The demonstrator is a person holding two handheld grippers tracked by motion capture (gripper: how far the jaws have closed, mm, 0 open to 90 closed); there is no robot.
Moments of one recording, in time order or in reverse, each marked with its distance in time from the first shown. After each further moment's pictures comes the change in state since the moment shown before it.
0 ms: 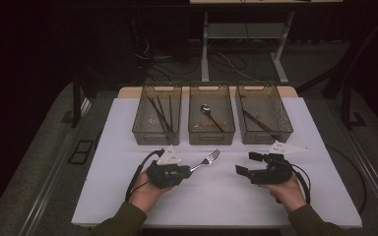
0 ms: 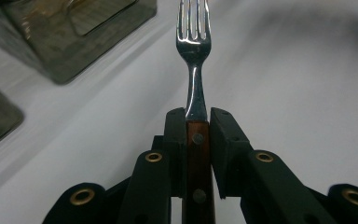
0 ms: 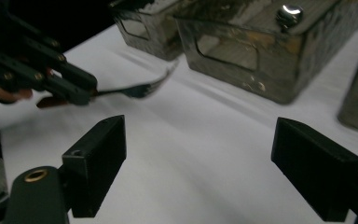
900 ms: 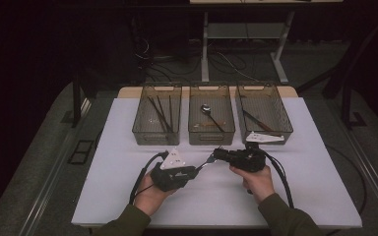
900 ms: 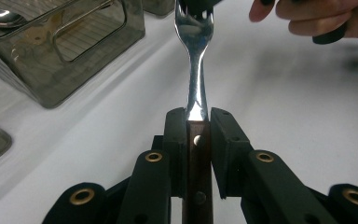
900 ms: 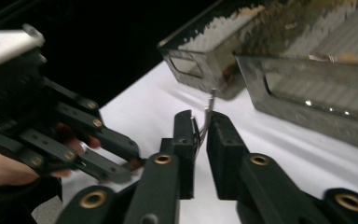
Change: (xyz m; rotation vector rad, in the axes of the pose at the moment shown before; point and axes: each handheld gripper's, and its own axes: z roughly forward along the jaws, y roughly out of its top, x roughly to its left) left arm -0.009 0.003 0.000 -0.061 -0.001 0.017; right arm 0.013 0.022 0.055 -0.086 0.206 0.106
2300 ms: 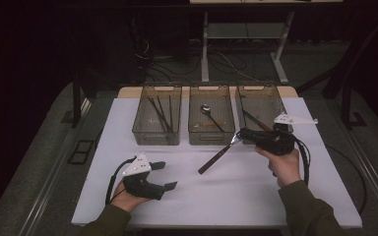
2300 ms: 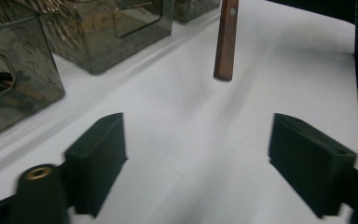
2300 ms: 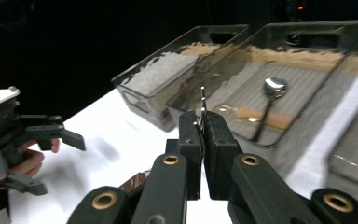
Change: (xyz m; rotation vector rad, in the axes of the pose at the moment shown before) left arm 0.034 -0.058 -0.040 -0.147 -0.007 -0.071; right arm -0.020 0.052 -0.066 -0.044 -0.190 -0.078
